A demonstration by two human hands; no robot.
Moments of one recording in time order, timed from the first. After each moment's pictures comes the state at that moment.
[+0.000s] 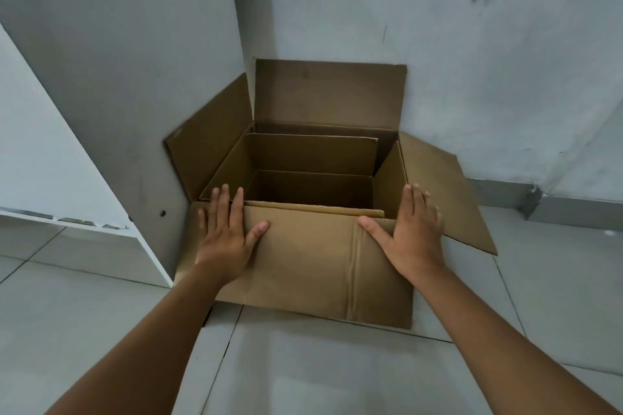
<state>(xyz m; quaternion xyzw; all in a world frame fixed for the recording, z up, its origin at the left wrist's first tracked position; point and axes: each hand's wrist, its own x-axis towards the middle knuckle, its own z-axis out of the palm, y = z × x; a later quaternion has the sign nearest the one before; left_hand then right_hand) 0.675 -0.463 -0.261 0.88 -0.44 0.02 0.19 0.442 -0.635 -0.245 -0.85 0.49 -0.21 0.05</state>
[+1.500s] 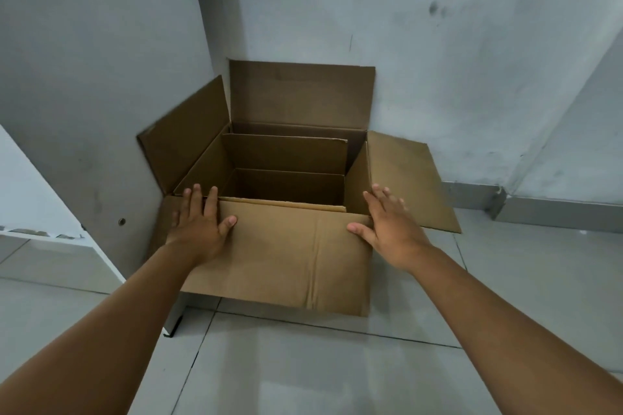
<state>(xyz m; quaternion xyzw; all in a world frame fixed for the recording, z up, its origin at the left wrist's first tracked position) 0.675 -0.492 -0.233 0.90 -0.41 -0.05 0.11 0.405 -0.660 -0.214 -0.92 0.38 -0.07 0.11</state>
